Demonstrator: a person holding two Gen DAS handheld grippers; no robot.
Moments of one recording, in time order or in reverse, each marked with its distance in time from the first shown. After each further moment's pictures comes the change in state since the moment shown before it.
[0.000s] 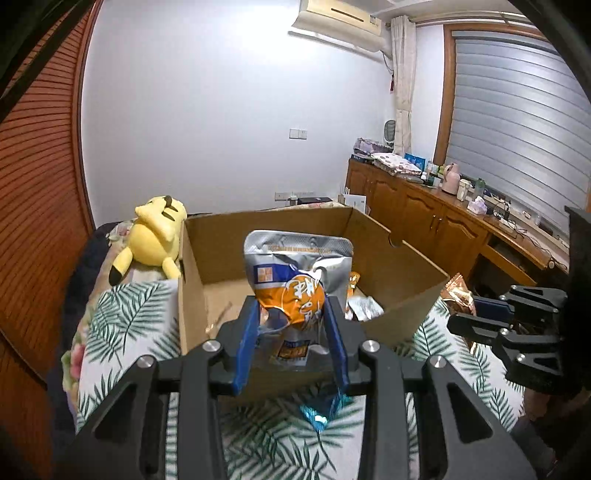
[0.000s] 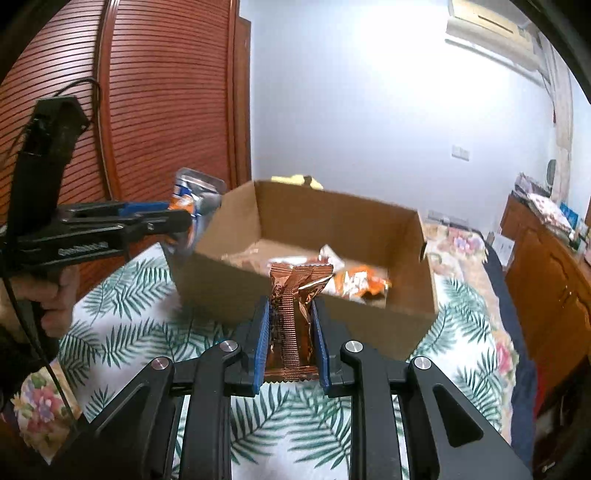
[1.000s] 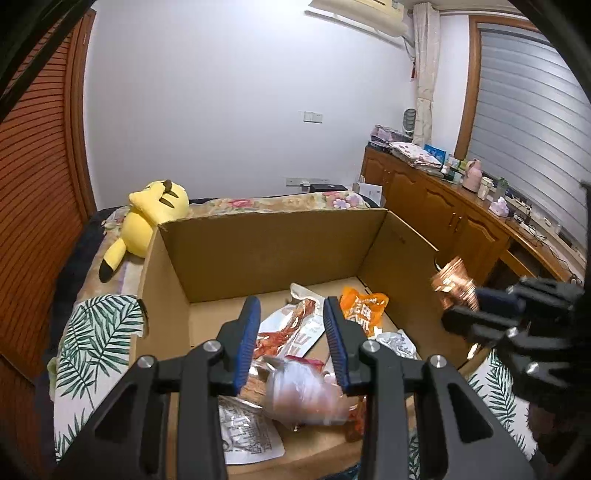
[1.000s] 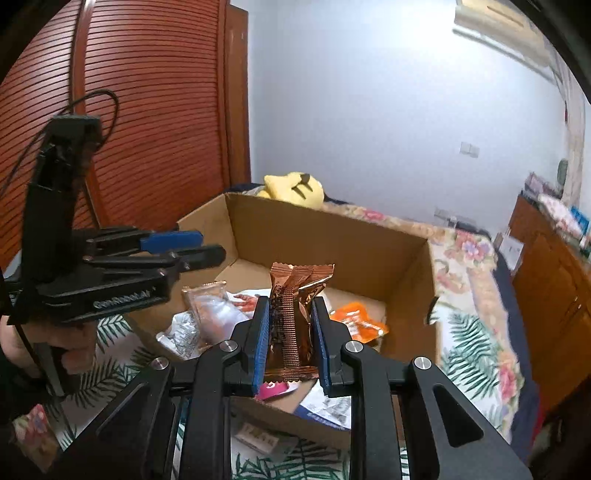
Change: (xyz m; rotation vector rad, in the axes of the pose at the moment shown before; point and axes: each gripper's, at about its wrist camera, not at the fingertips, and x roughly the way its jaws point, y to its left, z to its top) left arm 0.104 0.010 0.034 -0.048 0.071 0.044; right arm 0.079 -0.043 0.048 0.013 0.050 0.026
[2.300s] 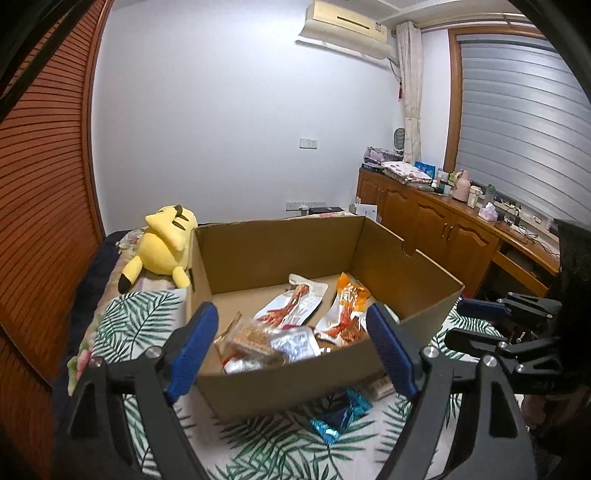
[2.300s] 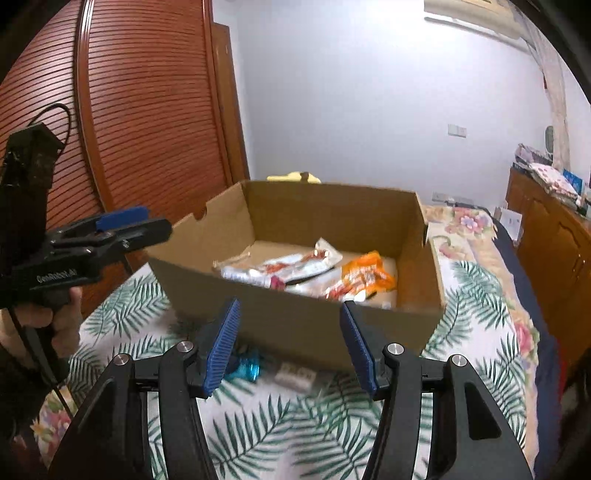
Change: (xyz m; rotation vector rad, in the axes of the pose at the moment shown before) left arm -0.104 -0.004 -0.054 0.048 -0.121 0.010; right arm -0.057 0.019 -0.058 0.105 -0.035 0.016
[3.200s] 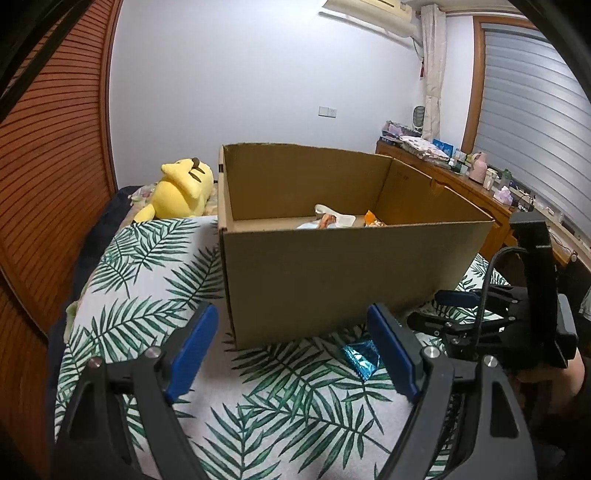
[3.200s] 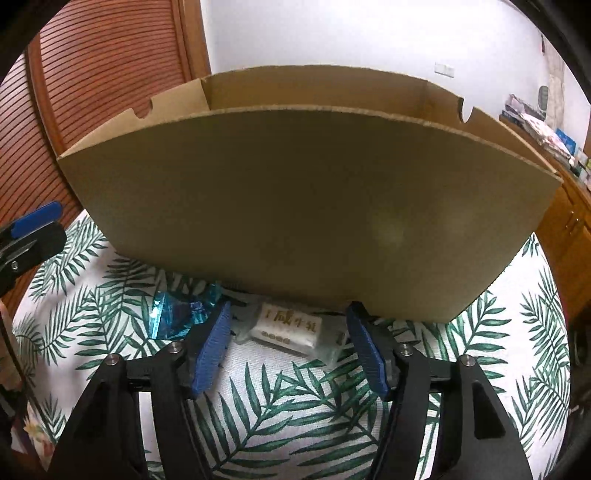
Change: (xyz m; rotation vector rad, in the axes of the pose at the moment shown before) left arm 0.017 0.024 -0.075 -0.066 0.123 0.040; right arm 0.099 0.004 -0.050 0.045 0.256 -0.103
